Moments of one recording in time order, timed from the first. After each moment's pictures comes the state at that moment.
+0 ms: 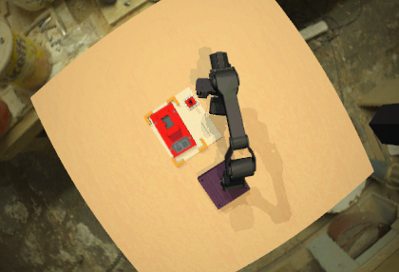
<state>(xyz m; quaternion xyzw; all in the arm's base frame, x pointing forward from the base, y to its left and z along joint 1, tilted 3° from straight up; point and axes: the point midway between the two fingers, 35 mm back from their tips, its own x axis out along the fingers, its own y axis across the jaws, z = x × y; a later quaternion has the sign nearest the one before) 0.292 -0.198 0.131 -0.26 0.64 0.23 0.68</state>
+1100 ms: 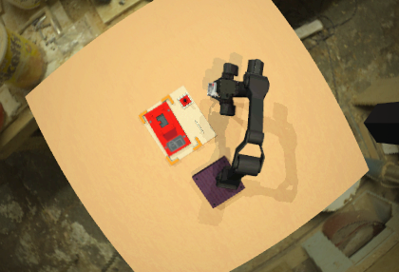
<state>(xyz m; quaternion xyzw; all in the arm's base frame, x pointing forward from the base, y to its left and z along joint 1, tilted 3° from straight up) 0.275 -0.213 0.123 -0.17 0.36 0.30 0.86</state>
